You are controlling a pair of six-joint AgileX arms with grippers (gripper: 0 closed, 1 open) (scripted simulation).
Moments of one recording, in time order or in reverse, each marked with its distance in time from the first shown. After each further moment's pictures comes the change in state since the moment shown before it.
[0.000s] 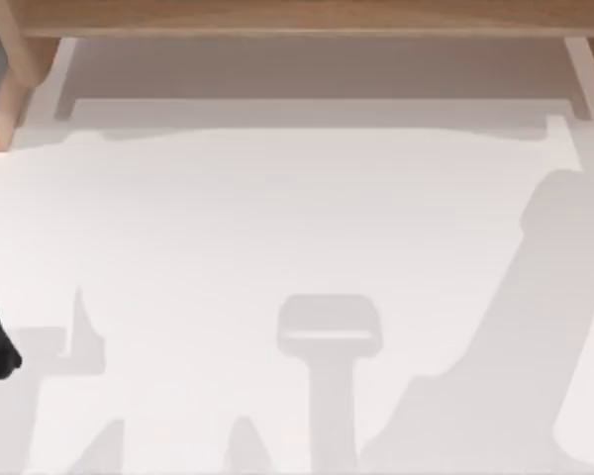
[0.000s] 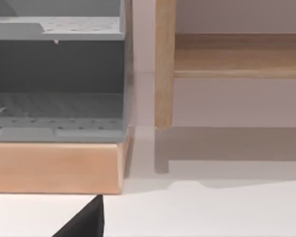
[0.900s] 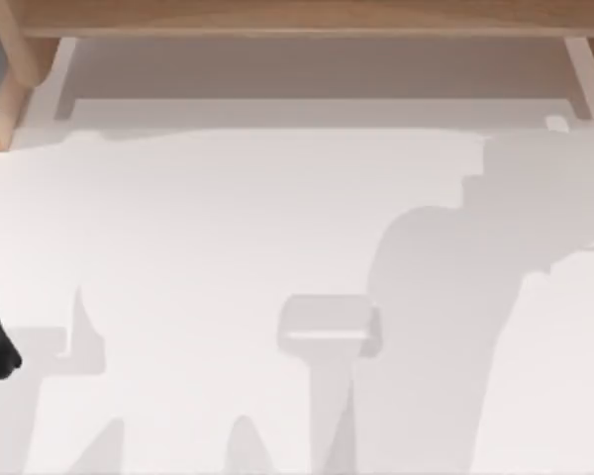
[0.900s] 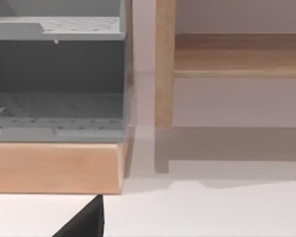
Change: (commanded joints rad) left arm 0.000 0.000 0.000 0.000 0.000 0.000; right arm -0.005 -0.203 0.088 -0.045 -0.091 0.193
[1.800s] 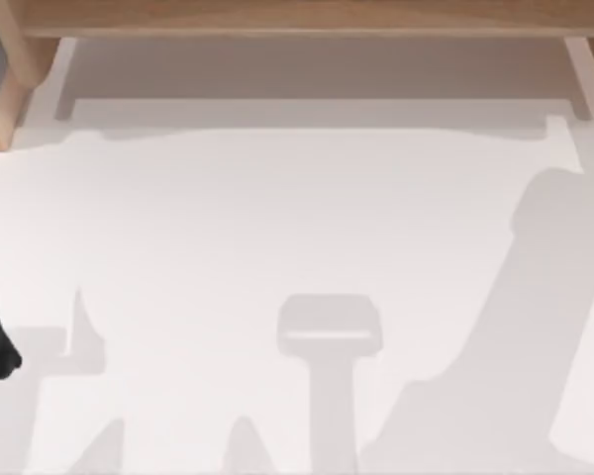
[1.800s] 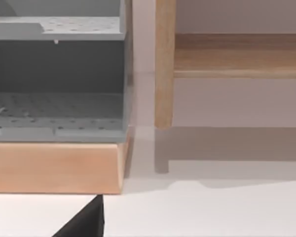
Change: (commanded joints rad) left arm 0.000 0.000 0.000 0.000 0.000 0.000; right arm 0.003 0.203 -0.048 0.005 0.091 -0.195
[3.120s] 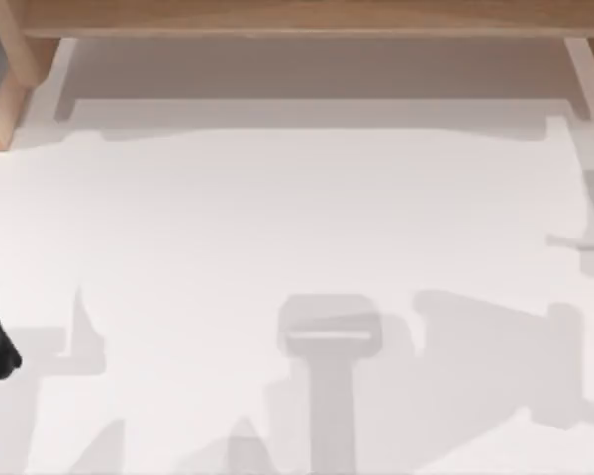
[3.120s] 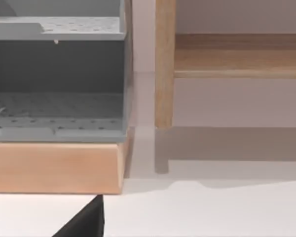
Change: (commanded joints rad) left arm 0.000 0.000 0.000 0.000 0.000 0.000; right arm 0.342 -1.065 -1.222 0.343 0.067 0.662
